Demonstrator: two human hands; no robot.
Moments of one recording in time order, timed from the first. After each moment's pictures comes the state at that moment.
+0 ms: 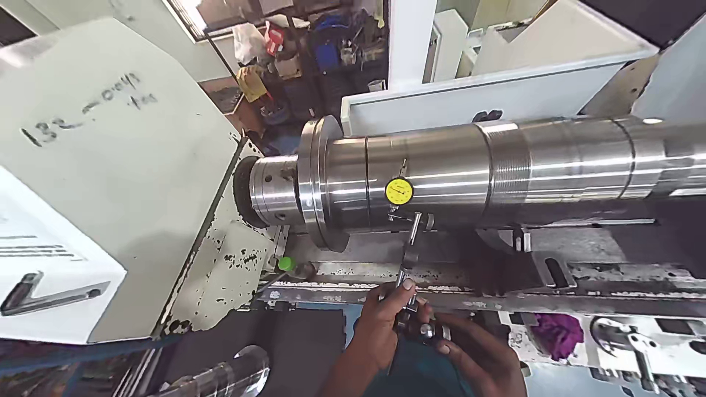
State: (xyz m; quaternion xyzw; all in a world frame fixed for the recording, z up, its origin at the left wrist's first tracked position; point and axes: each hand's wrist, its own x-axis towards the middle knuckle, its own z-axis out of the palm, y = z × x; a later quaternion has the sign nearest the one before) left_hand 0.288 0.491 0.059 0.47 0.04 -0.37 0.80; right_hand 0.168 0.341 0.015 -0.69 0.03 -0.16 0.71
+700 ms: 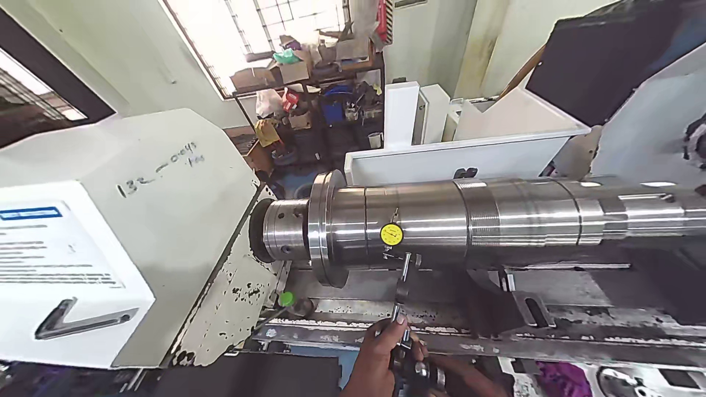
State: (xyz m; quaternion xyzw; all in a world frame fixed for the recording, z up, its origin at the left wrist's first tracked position) left_hand 0.286 0.488 0.058 0.47 0.04 -0.36 0.81; right_hand 0.166 0.334 0.016 -0.73 0.00 -0.14 0.67
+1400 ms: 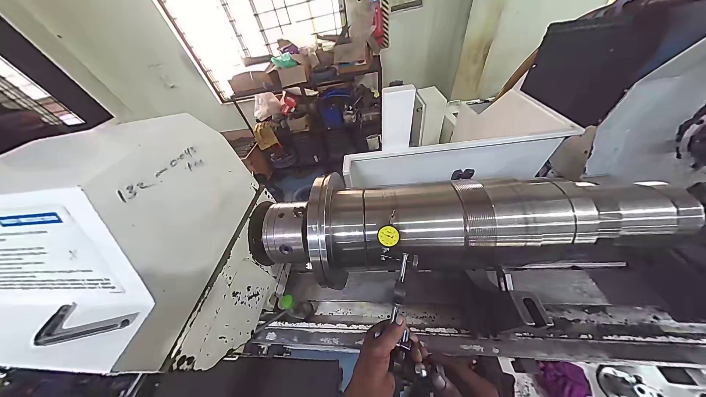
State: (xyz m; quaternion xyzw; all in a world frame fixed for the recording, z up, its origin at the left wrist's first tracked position) left_hand 0.286 0.488 0.054 0.43 0.05 -0.37 0.82; right_hand 0.168 0.343 0.018 -0.71 0.05 -0.12 0.69
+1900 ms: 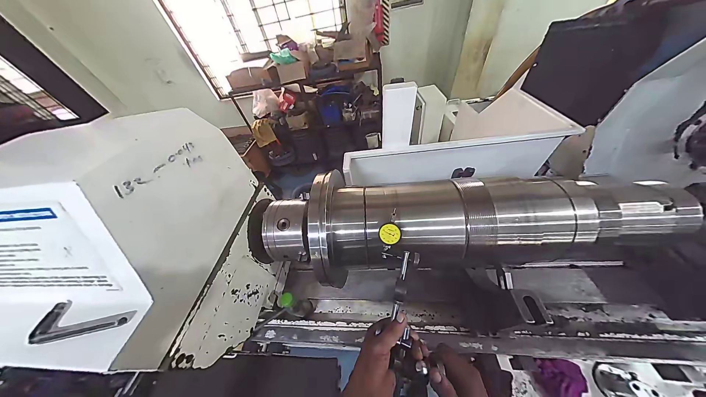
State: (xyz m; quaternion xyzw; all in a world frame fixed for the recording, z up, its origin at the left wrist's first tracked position) left_hand 0.287 0.489 0.053 0.42 0.04 -0.38 0.82; right_hand 0.185 0.339 -0.006 -0.83 -0.02 -0.19 0.53
